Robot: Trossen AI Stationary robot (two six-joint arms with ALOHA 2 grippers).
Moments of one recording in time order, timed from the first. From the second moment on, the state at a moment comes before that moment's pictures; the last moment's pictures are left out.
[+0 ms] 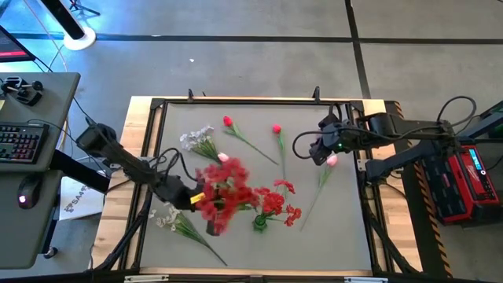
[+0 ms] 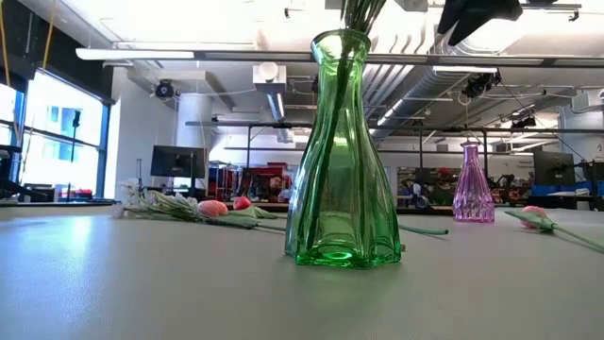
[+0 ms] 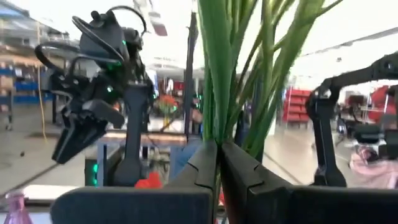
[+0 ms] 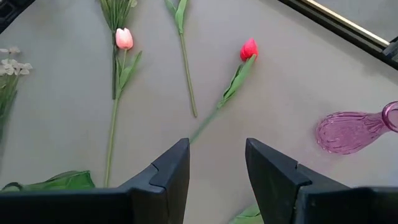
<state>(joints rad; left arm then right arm) -0.54 1.49 0.87 0.93 -0.48 0.07 0.09 1.19 1.41 -1.26 0.36 0.85</state>
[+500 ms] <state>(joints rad) -0.54 1.65 0.86 1.05 -0.44 0.08 0.17 1.19 1.41 -1.26 0.34 0.97</state>
